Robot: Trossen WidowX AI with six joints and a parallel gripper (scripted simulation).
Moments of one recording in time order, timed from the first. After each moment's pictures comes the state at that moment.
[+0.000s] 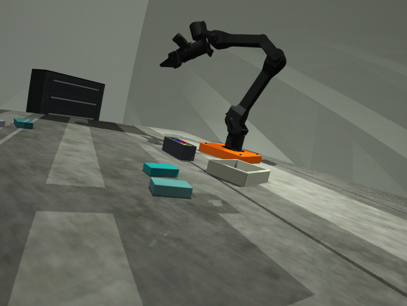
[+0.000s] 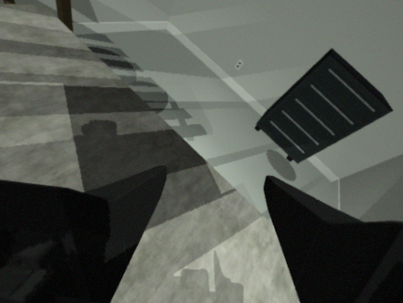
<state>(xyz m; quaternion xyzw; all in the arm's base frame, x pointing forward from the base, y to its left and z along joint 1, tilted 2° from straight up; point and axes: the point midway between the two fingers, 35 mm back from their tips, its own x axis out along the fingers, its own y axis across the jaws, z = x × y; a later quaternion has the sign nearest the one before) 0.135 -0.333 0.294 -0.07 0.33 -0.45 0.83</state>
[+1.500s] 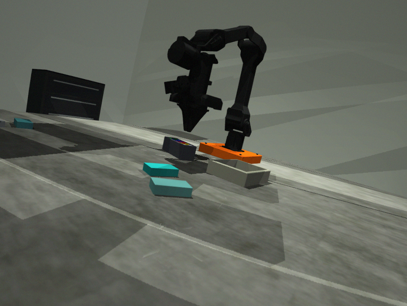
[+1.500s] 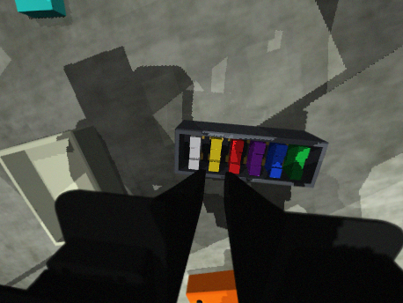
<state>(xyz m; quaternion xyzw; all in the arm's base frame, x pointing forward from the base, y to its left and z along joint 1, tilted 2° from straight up) 0.278 0.045 0.087 0.07 0.69 -0.04 0.72</state>
